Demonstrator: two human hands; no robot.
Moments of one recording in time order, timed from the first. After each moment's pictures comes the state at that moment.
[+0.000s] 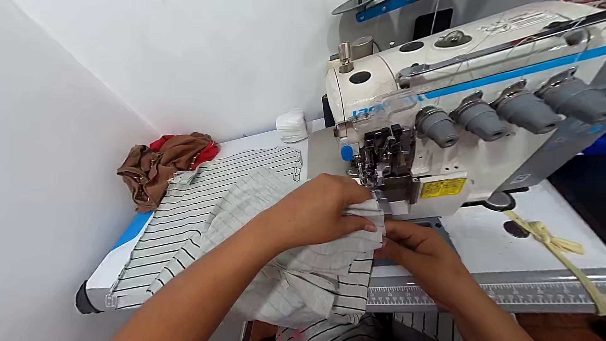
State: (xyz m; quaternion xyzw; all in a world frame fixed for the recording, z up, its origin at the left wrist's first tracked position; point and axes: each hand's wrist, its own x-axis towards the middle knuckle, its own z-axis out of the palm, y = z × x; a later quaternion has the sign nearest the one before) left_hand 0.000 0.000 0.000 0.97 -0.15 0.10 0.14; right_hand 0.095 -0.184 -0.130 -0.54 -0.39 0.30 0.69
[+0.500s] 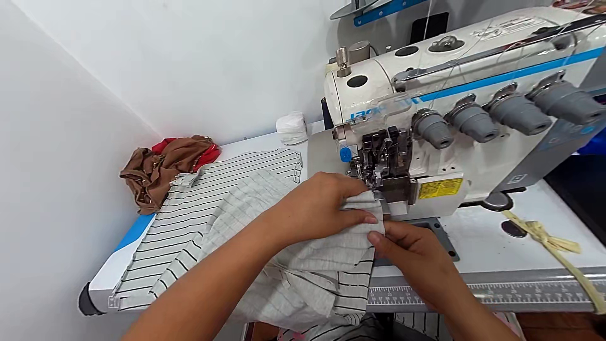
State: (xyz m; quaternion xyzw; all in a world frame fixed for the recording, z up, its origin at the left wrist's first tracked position) left_hand 0.000 -0.001 0.000 0.97 -0.10 0.11 0.17; right_hand 0.082 -0.179 -0.123 -0.57 -0.35 0.27 0.70
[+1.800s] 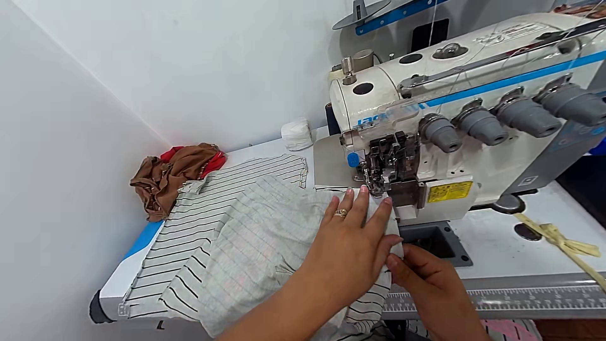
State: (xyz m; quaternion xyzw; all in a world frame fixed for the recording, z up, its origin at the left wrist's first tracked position) left_hand -0.024 -0.052 -0.056 0.98 0.03 0.21 0.00; right_hand 0.051 -0.184 -0.147 -0.48 -0.32 0.22 0.79
